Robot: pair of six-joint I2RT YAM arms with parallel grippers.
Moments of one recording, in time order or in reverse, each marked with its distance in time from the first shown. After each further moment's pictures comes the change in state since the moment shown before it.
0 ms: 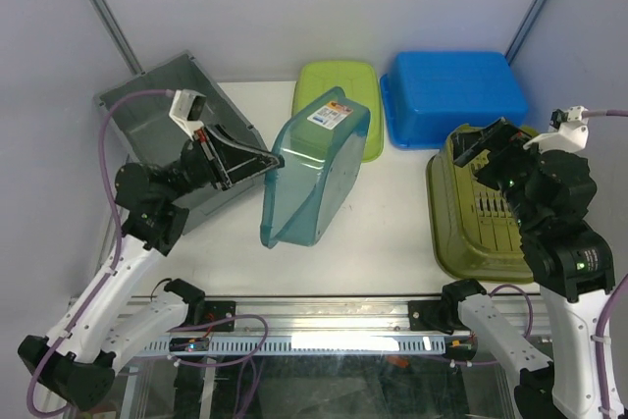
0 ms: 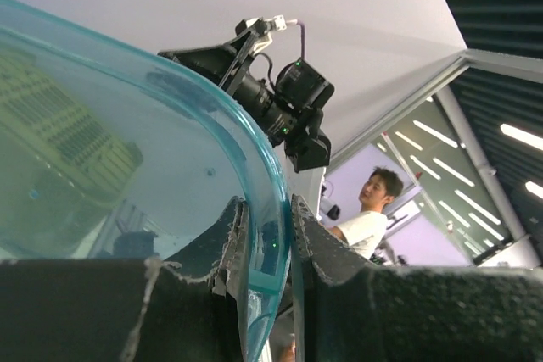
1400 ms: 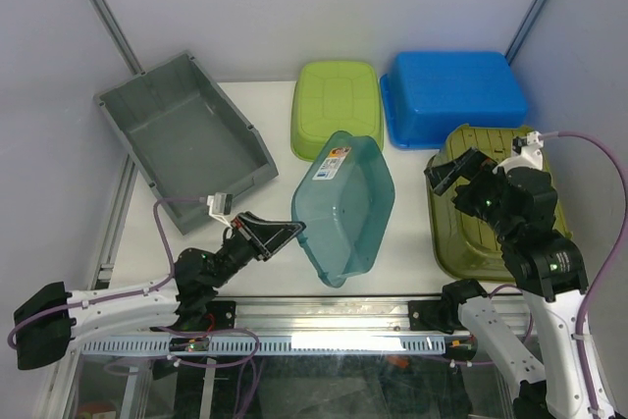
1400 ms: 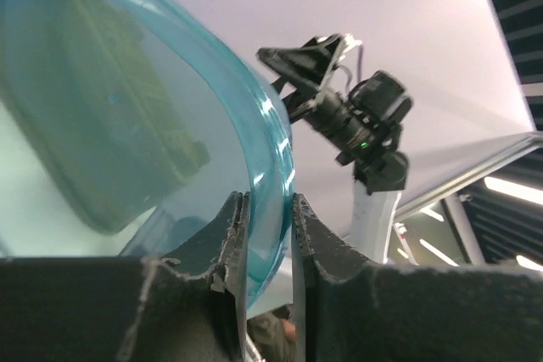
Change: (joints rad) left arm -0.678 -0.180 -0.878 0.536 -0.975 0.200; right arm 0.000 -0.103 -0.253 -0.047 -0.186 0.119
